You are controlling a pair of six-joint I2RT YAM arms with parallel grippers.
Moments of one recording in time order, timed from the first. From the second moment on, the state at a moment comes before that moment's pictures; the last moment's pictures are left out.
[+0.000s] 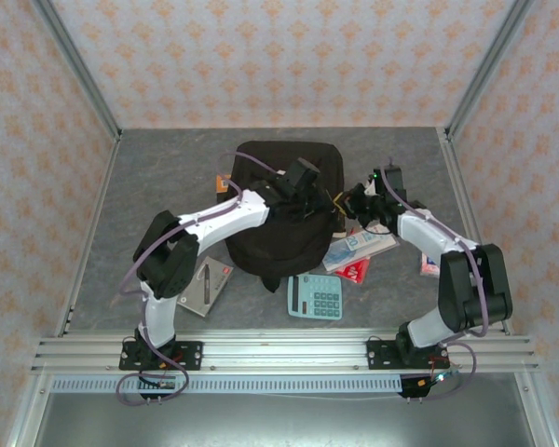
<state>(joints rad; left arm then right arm) -0.72 1.97 1.57 -0.41 0.06 -1.19 0.20 1.49 0.89 -0.16 -0.50 1.02</state>
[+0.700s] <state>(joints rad) -0.72 2.05 1.62 -0.41 0.09 -1.28 0.19 1.45 0.83 -0.11 -0.45 1.08</state>
